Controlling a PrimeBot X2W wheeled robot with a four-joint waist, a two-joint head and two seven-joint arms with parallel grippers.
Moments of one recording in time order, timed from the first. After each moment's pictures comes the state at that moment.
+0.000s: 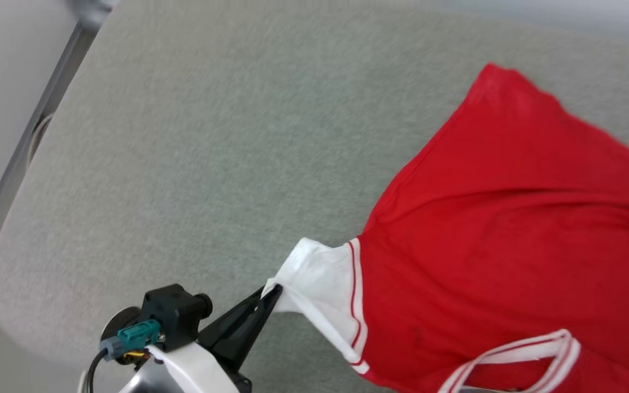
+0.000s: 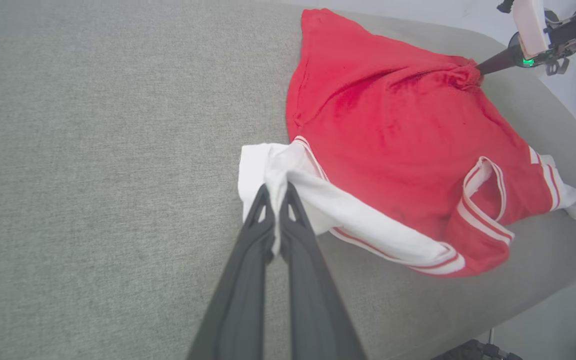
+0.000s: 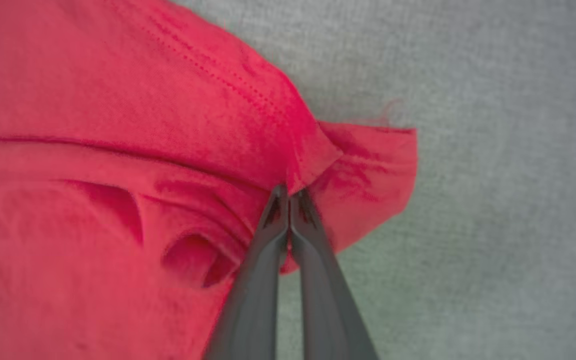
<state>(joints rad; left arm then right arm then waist) -0.18 0.68 -0.71 -0.42 -0.77 0.19 0.10 -0.59 -0.57 -0.09 0.44 0.41 0.13 1.02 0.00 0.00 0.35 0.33</state>
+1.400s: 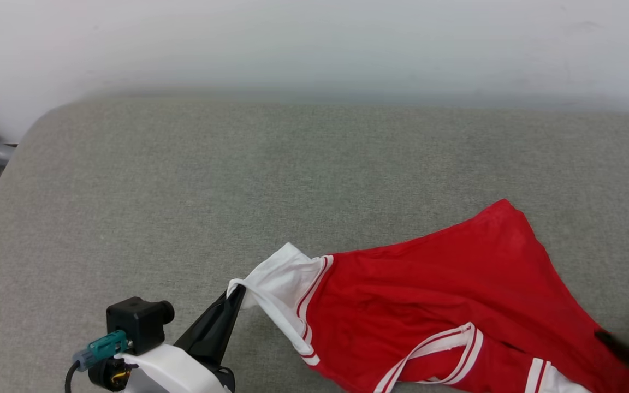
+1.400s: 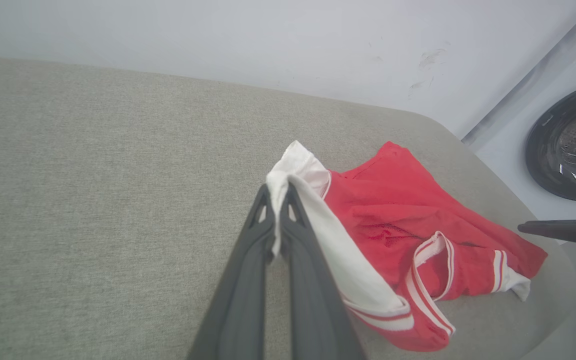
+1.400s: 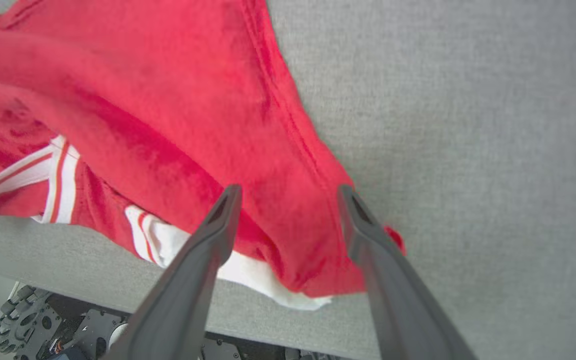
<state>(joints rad) -0.08 0.61 -0.62 -0.25 -0.87 0.24 -0.07 0.07 -0.44 -0.16 -0.01 0.61 0.13 0.85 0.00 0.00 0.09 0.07</state>
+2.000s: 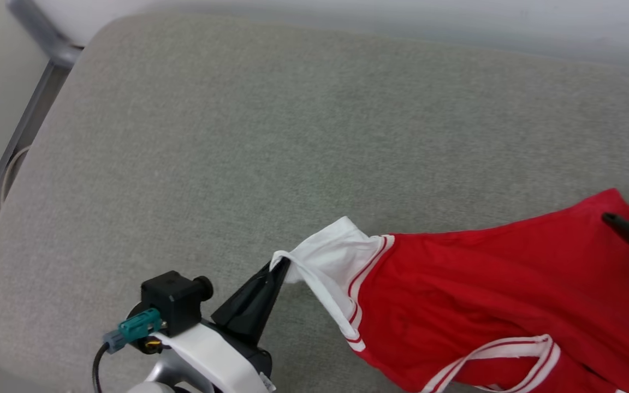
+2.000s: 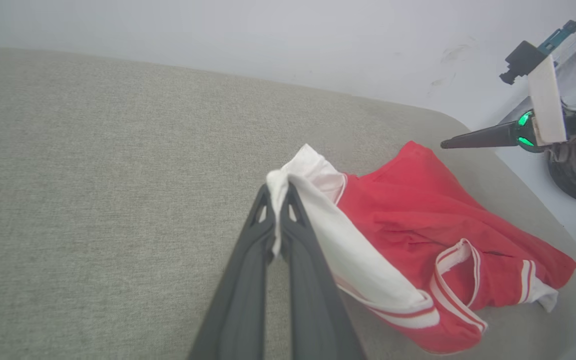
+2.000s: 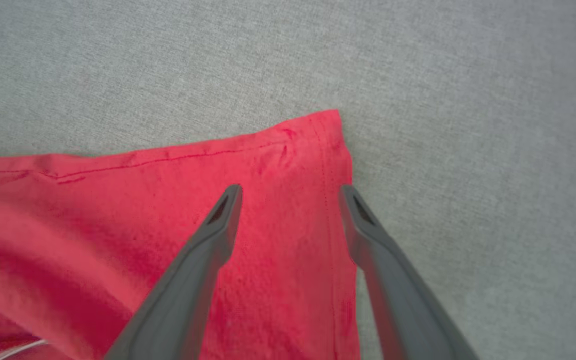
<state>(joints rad) -0.19 0.56 -0.68 -0.31 -0.80 0.21 -0.05 -0.41 -0.48 -0.05 0.09 0.50 0.13 1.02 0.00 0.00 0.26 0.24</state>
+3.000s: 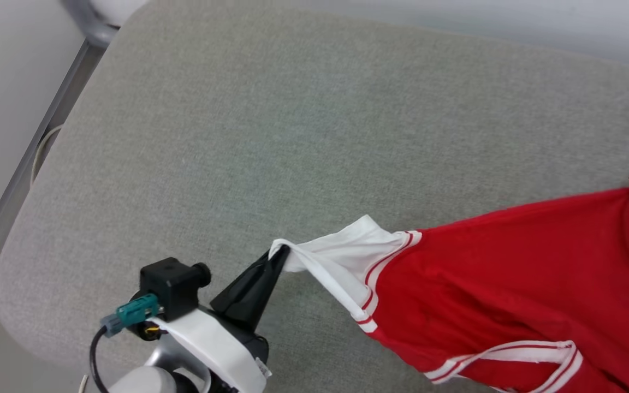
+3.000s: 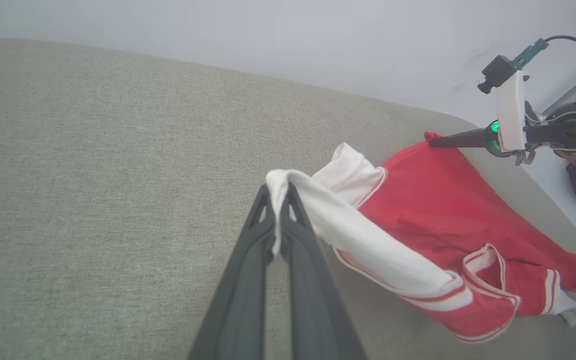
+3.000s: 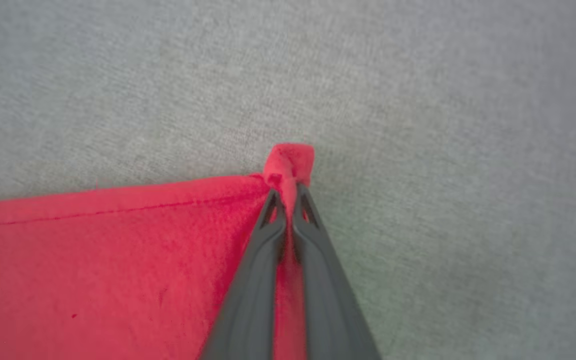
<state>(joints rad) -0.25 0.54 -0.69 -0.25 -0.82 0.18 -0.06 -0.54 -0.52 0.04 0.38 0.41 0.13 0.79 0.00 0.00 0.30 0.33</state>
